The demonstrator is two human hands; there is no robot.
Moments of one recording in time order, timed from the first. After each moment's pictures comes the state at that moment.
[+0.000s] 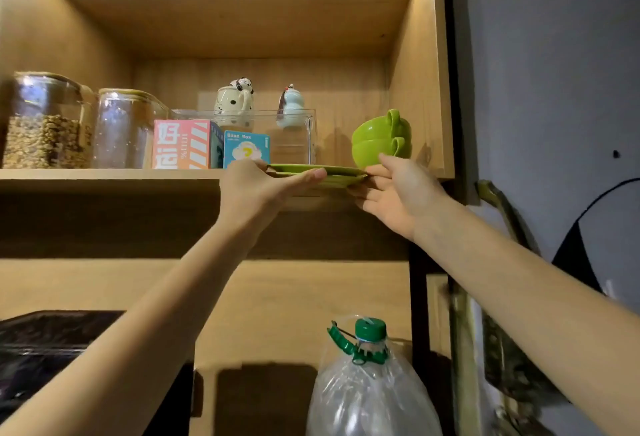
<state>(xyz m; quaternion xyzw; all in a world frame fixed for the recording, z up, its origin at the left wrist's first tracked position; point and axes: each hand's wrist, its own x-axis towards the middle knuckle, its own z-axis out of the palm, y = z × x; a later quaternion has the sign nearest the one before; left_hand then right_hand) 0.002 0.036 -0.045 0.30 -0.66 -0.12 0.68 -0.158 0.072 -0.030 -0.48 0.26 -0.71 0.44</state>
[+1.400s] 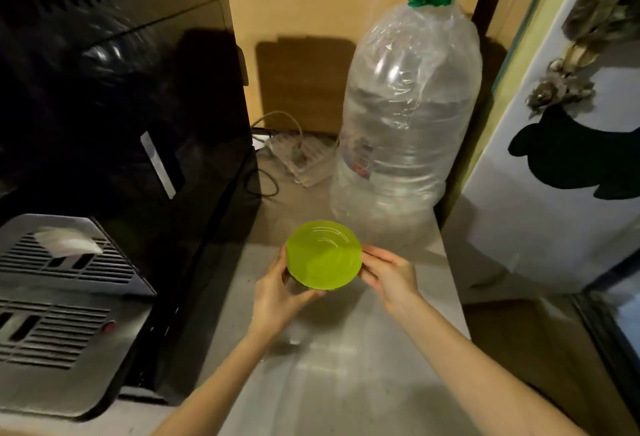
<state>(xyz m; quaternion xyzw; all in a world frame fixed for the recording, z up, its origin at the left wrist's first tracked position) 0.058 0.153 -0.582 0.54 -0.64 -0.35 0.43 -0.120 0.142 -0.565 -0.18 0.54 -0.57 0.59</state>
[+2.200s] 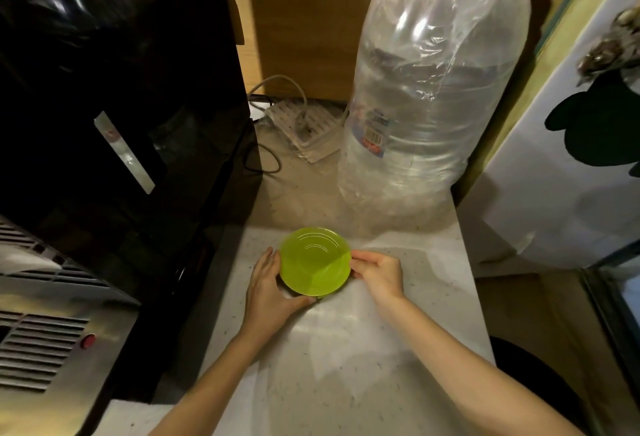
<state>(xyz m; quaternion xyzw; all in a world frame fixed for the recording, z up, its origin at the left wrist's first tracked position) 0.078 0.140 -0.626 0.65 -0.64 -0.30 0.27 -0.105 0.116 -0.636 -0.29 0.68 -0.45 0.49</state>
